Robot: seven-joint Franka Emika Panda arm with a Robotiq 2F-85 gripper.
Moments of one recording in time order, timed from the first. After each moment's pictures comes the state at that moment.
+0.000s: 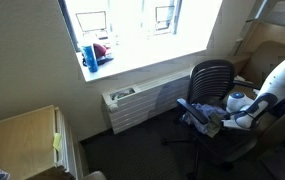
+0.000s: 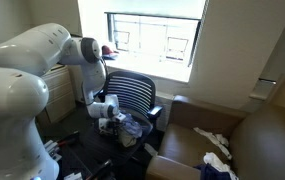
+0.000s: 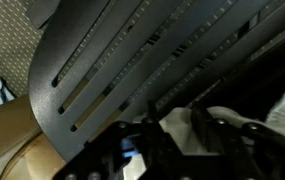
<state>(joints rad) 0.57 1.27 -0.18 -1.82 -0.02 2.87 1.05</state>
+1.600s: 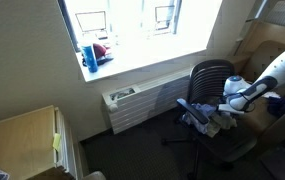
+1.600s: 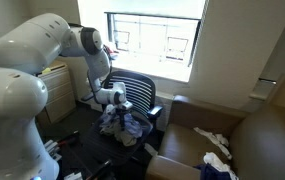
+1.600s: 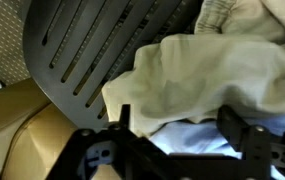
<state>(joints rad) 0.52 1.16 -0.19 -1.74 0.03 2.71 1.04</state>
